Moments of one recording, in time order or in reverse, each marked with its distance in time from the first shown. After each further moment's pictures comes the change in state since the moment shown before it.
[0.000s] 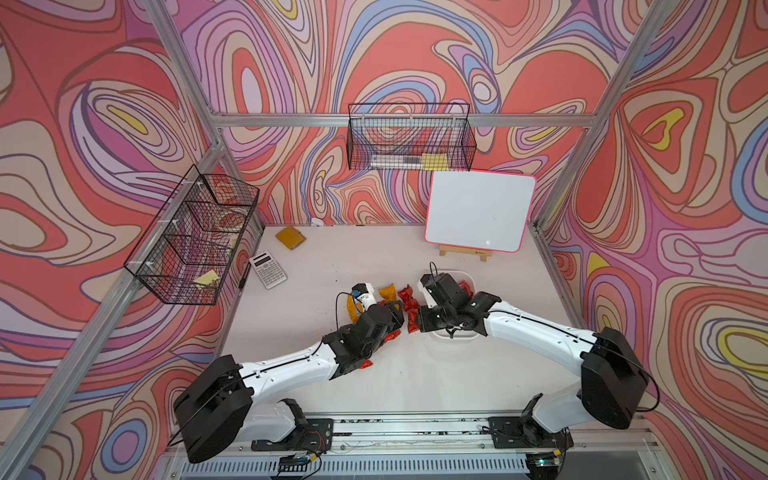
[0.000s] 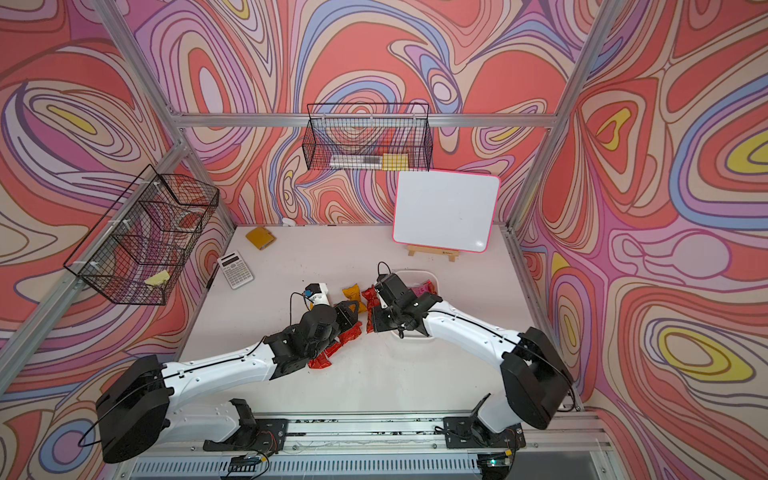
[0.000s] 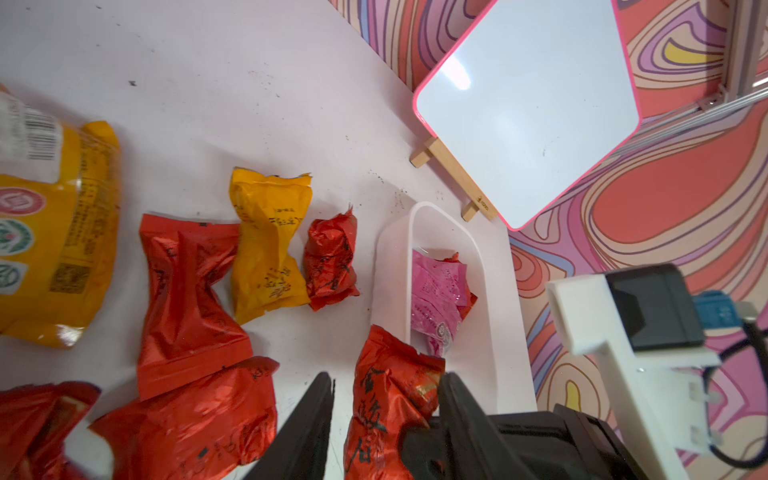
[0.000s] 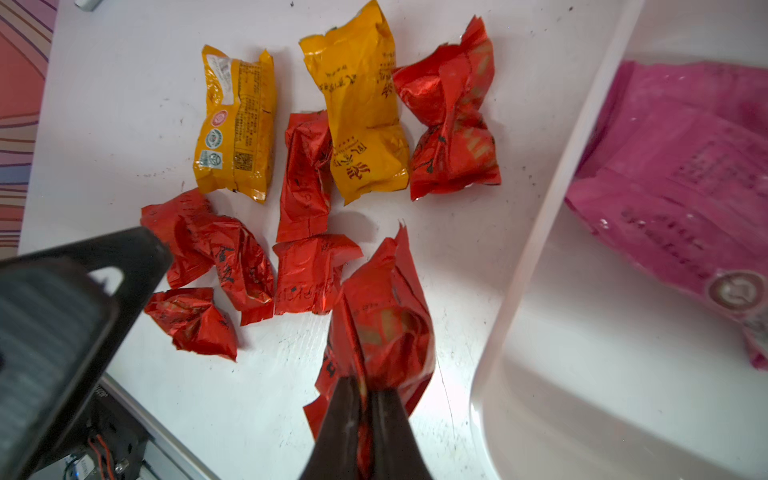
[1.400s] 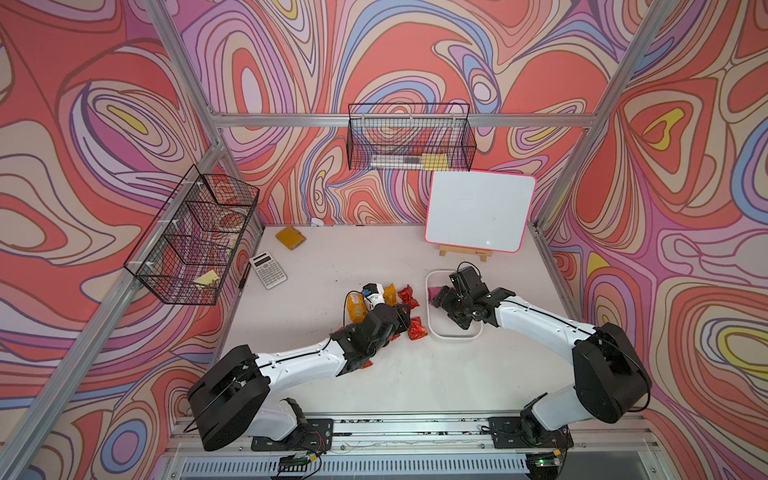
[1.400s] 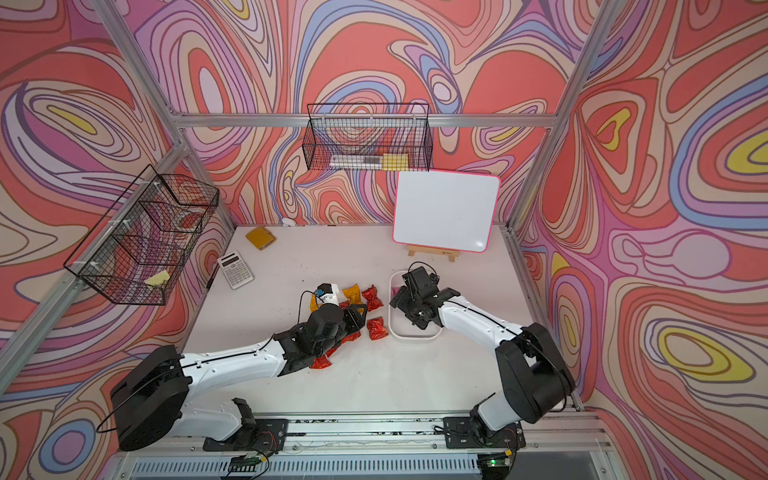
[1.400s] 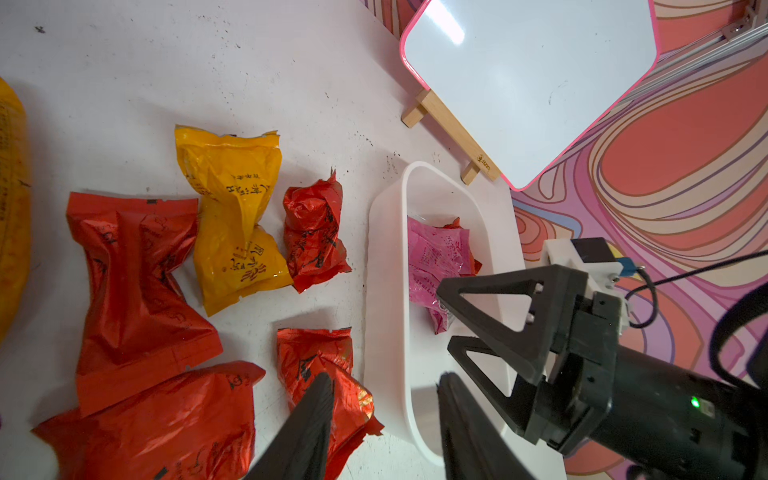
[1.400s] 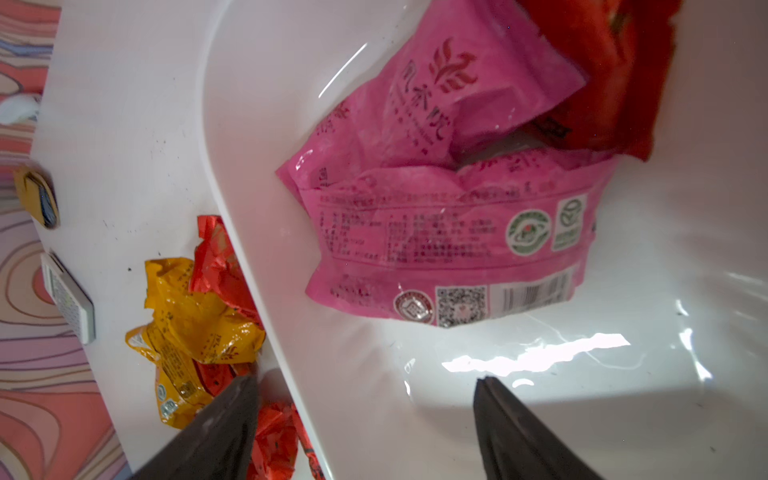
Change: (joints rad) left arm 0.000 0.092 0.030 0.074 0.120 0.068; right arm -0.256 -0.026 -0.124 0.098 0.056 0.615
